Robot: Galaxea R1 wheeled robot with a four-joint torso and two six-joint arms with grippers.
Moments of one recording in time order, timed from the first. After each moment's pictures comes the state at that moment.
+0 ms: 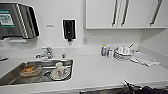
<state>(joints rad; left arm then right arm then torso) 0.74 1.89 -1.05 -0.09 0.27 -0.02 -0.60 2.22 -1.47 0.00 -0.49 1.04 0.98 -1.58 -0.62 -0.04</state>
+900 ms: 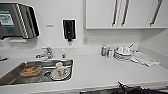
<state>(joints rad) 0.77 1.89 -1.05 -0.09 0.27 -0.01 -0.63 2.36 -1.58 0.00 -0.47 1.07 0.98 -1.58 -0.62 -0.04</state>
